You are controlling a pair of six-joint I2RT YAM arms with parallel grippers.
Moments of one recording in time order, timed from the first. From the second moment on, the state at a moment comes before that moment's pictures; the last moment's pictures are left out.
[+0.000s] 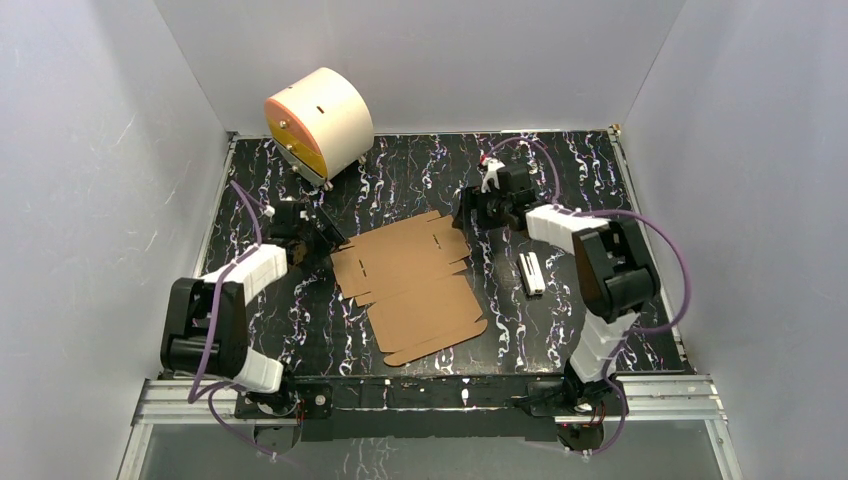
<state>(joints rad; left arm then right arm) -0.12 1.45 0.73 -0.16 0.09 -0.77 0.38 1.78 1.06 0.01 -0.32 0.22</state>
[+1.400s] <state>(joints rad) -0.09 1.66 0.93 -0.17 0.20 -0.63 0.47 1.66 0.86 0.13 -0.41 0.30</state>
